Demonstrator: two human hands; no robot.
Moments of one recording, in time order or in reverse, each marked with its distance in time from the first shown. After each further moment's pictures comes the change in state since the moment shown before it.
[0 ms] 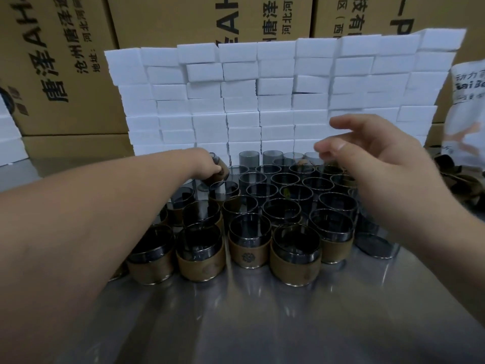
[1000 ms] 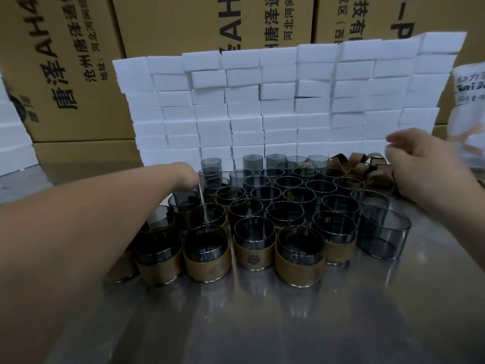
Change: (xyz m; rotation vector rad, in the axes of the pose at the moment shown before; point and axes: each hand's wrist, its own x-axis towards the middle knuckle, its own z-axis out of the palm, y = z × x) left_hand -0.008 -0.037 0.014 -0.030 -0.068 -0.143; right_hand 0.038 0.067 -0.058 -0.564 0.200 0.240
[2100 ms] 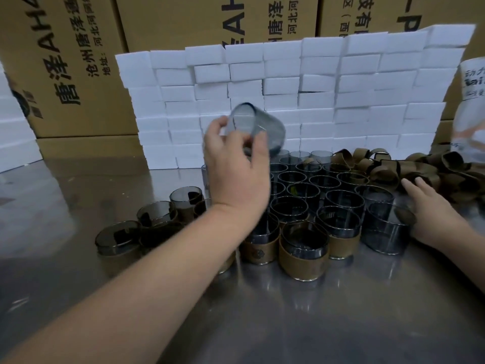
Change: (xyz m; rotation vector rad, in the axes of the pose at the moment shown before) left_hand -0.122 0.092 0.012 -1.069 0.909 0.360; right_hand -0.005 0.109 0.027 -0.438 -0.359 0.151
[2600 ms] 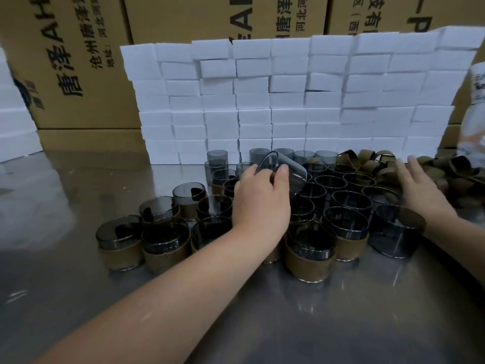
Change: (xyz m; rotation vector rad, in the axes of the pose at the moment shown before) left_hand -0.029 -0.006 0.012 0.143 -0.366 -0.296; right_hand 0.035 -0.010 0.006 -0.070 0.127 -0.155
